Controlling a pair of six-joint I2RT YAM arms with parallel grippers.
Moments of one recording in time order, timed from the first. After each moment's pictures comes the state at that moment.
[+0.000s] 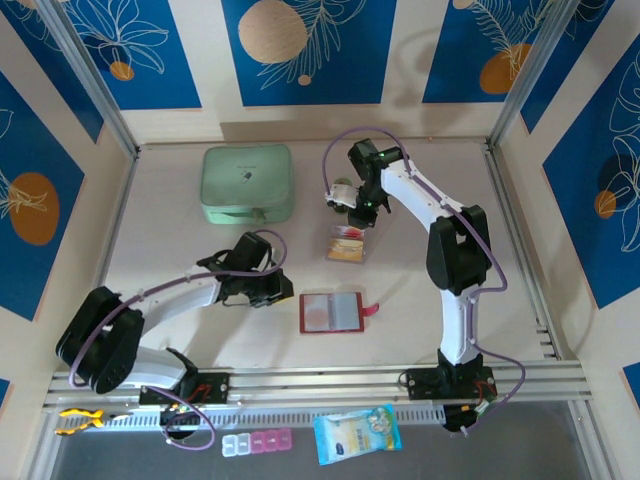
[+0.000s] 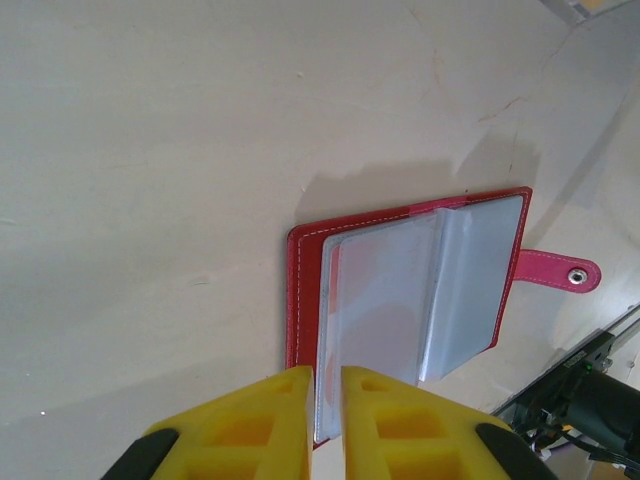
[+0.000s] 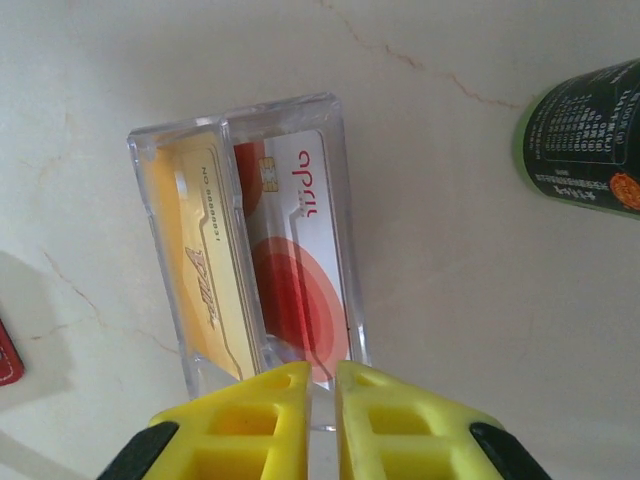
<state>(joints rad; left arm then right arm) -0.63 1.37 0.69 -0.36 0.43 -0.86 0.41 2.04 1.79 -1.16 -0.17 -0.85</state>
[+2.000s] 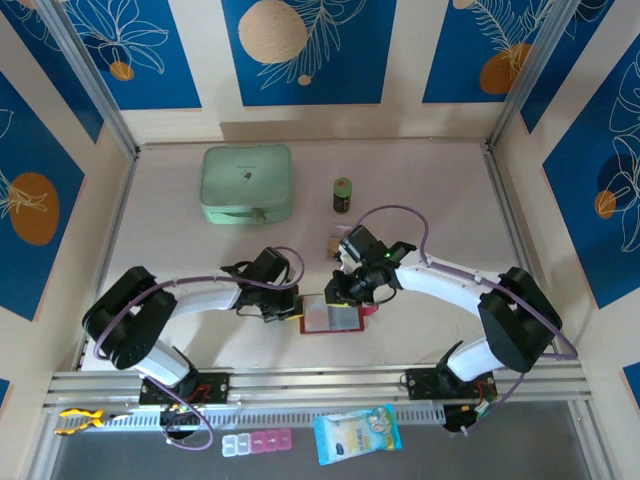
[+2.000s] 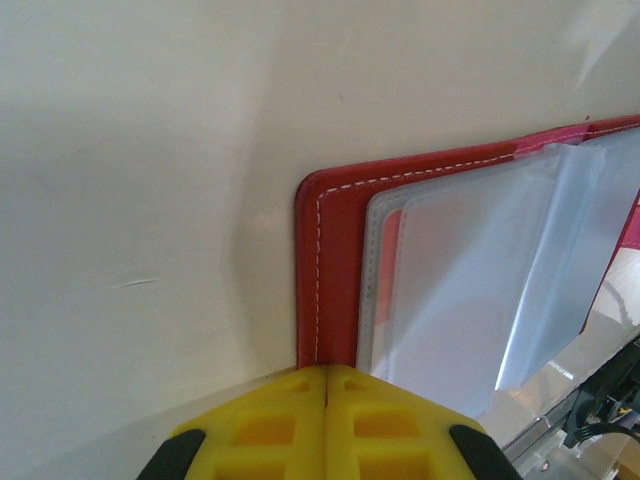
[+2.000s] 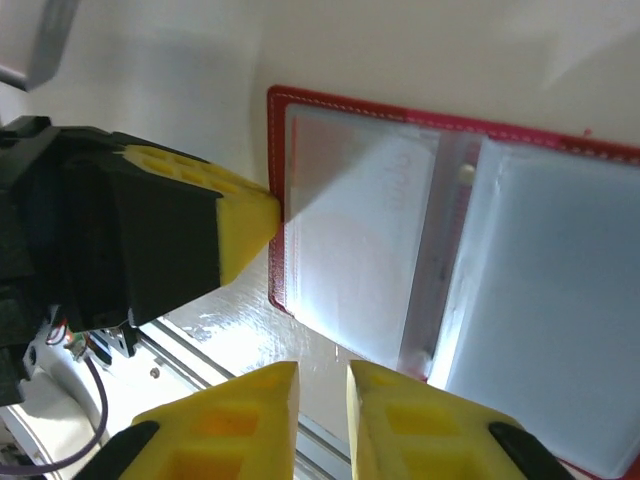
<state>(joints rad) -0.75 1.53 0.65 -0.23 0.44 -0.90 0.75 1.46 0.85 -0.56 -0.48 0.77</state>
